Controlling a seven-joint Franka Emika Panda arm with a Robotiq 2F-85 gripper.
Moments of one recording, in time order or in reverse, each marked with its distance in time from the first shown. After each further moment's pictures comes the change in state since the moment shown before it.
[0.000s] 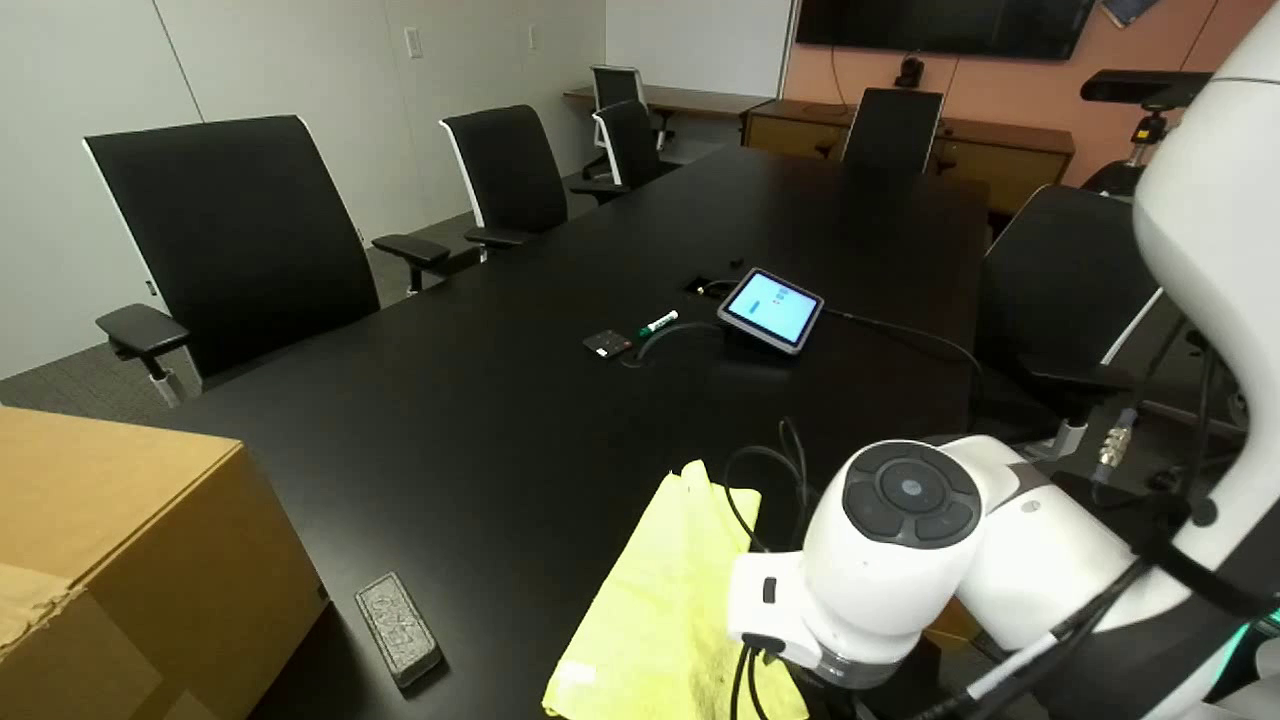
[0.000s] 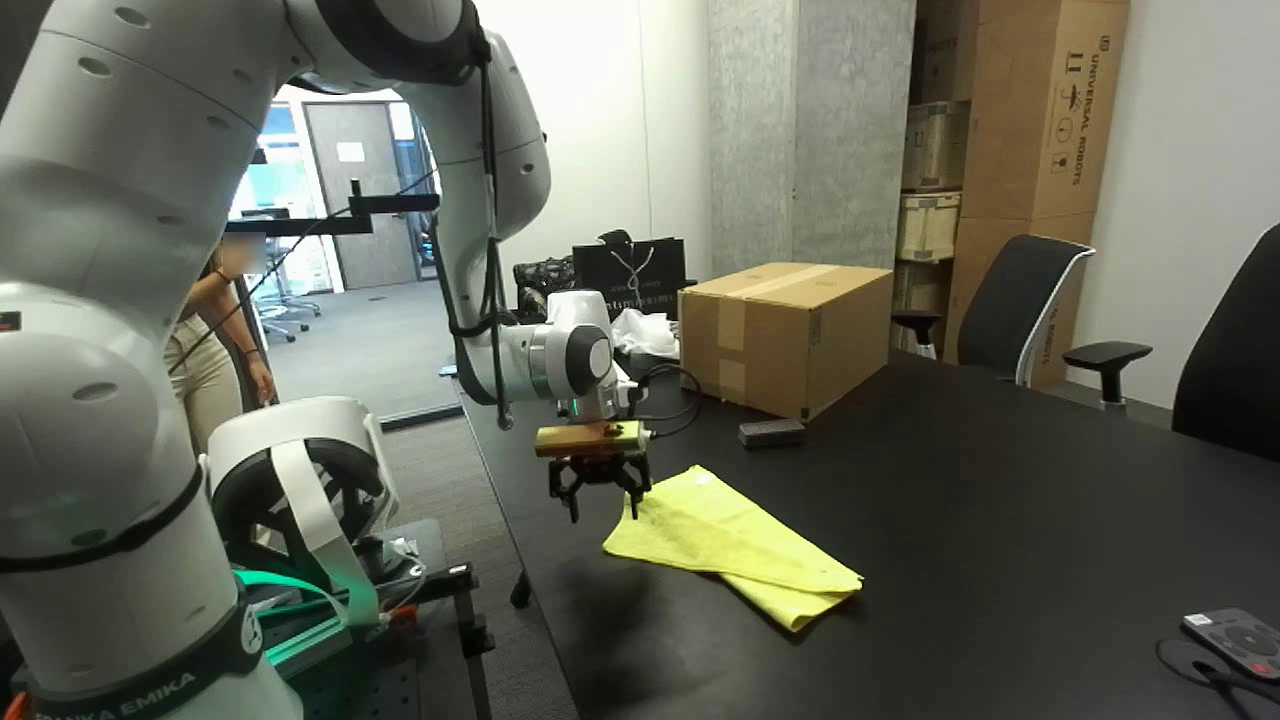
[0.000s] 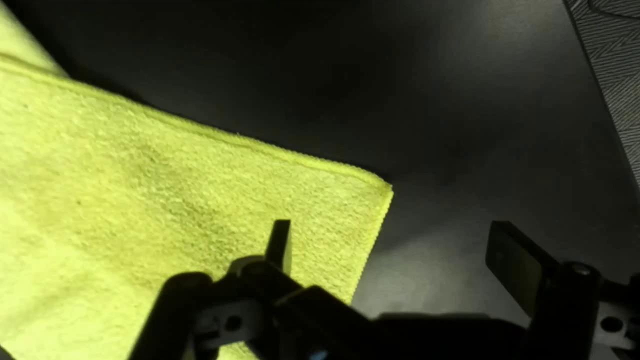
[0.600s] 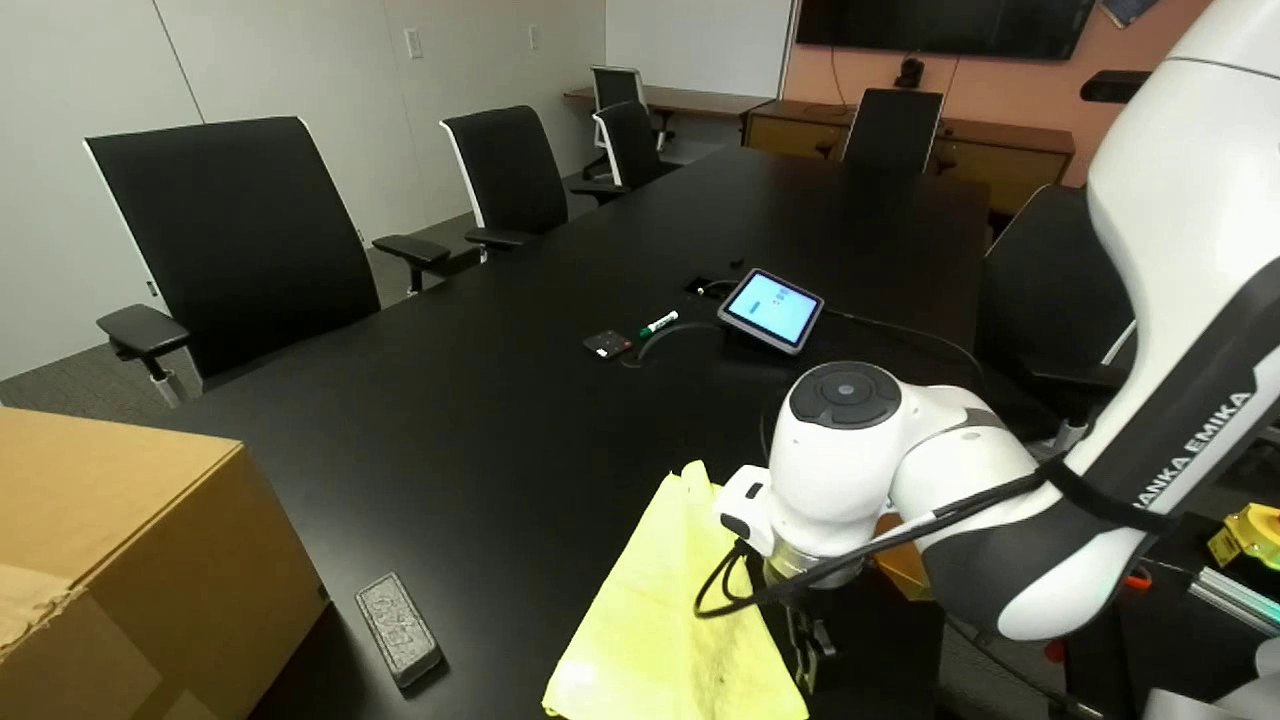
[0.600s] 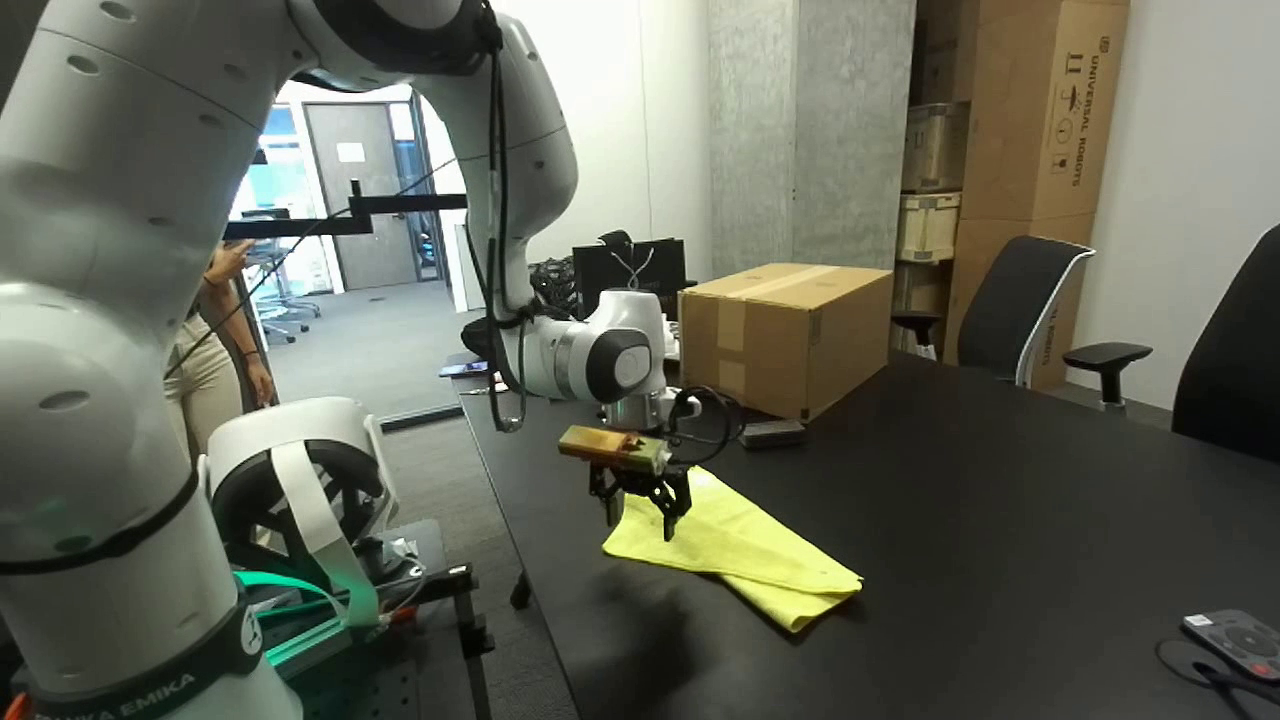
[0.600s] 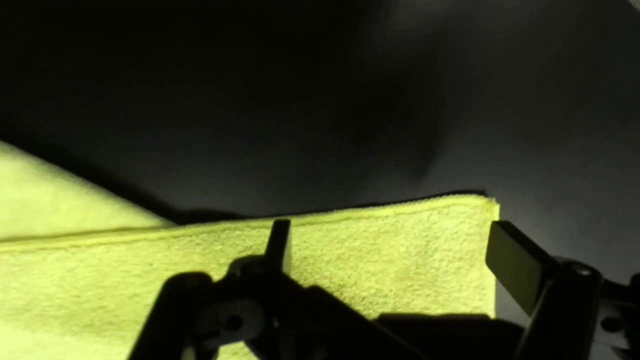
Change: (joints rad) arm -0.092 -0.003 -0.031 0.028 0.220 -0.041 0.077
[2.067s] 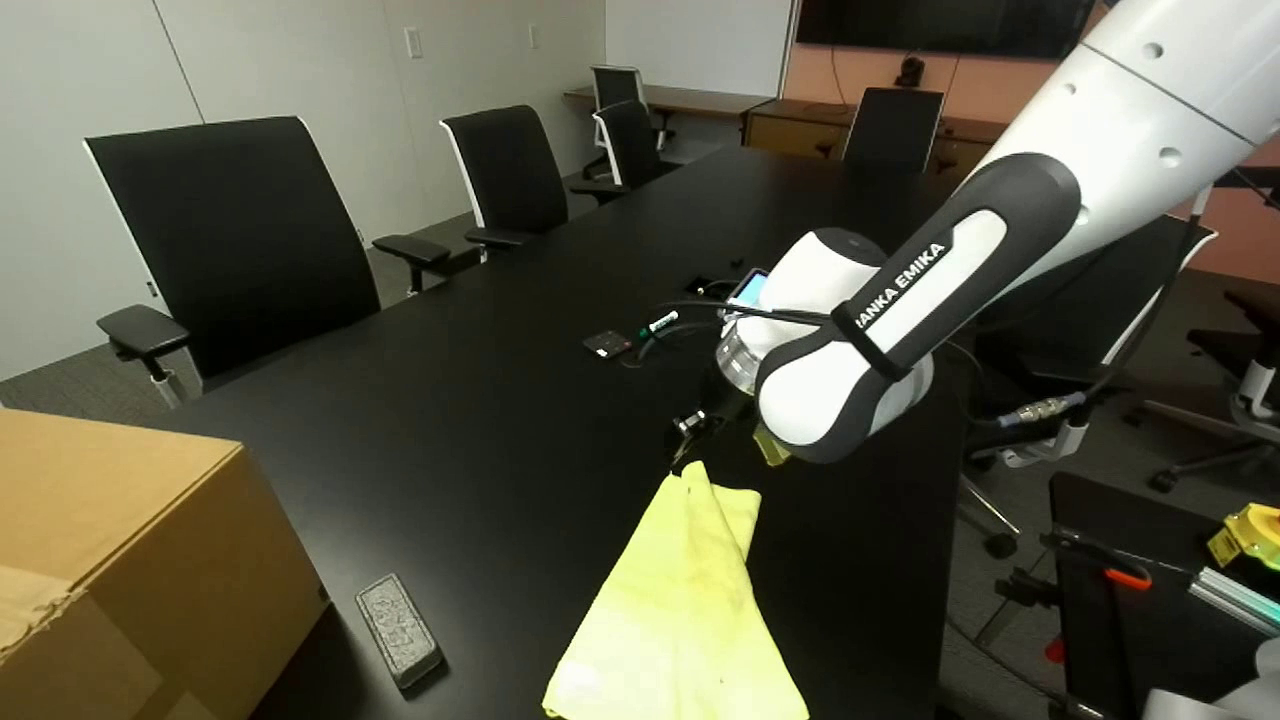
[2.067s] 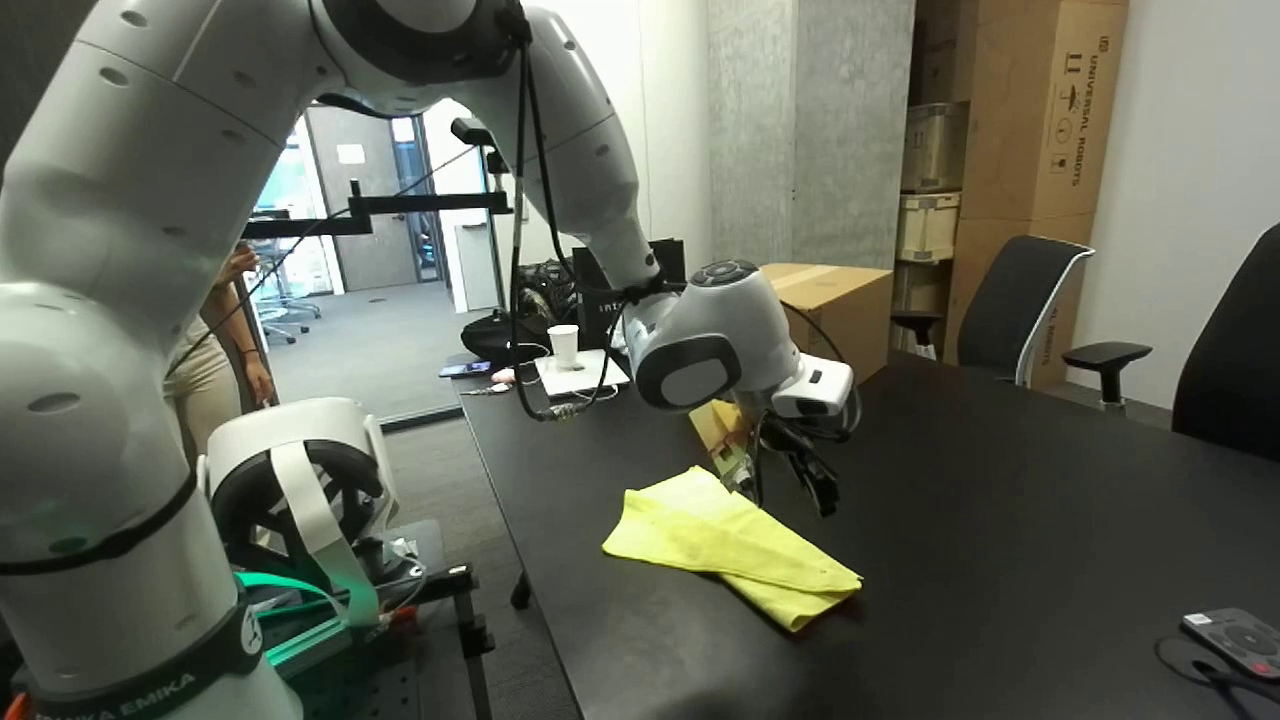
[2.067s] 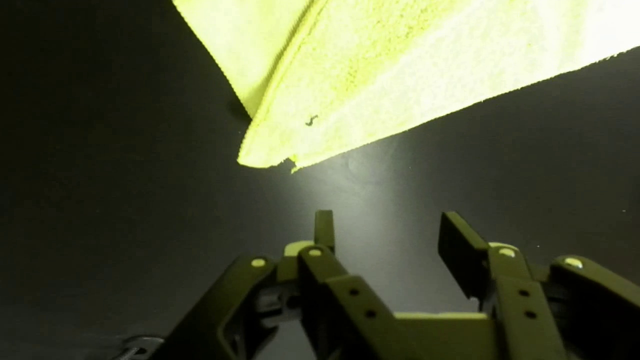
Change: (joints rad) arm -0.029 0.072 -0.184 0.187 0.762 0.389 0.020
